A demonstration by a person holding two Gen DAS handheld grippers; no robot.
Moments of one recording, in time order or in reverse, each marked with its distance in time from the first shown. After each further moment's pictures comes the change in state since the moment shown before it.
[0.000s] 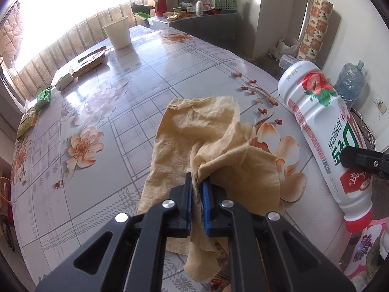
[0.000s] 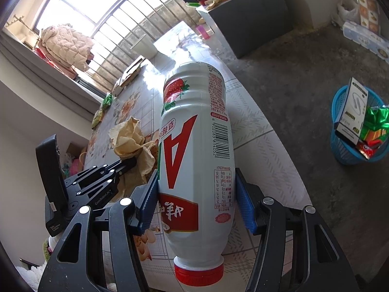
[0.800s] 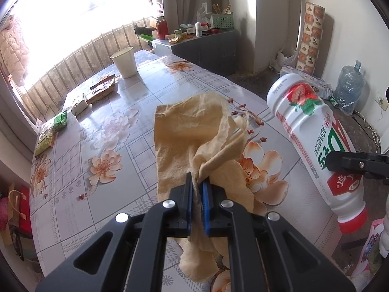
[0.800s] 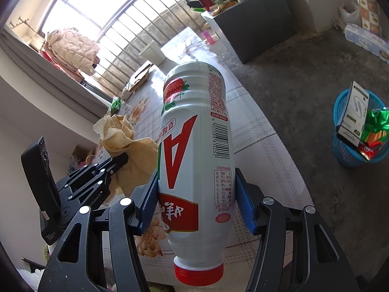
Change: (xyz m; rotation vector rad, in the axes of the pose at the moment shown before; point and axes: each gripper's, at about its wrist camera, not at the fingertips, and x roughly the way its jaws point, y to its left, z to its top) left arm -0.044 -0.013 0.006 0.046 -0.112 0.056; right arm -0.017 0.003 -0.003 -0.006 -0.031 0.037
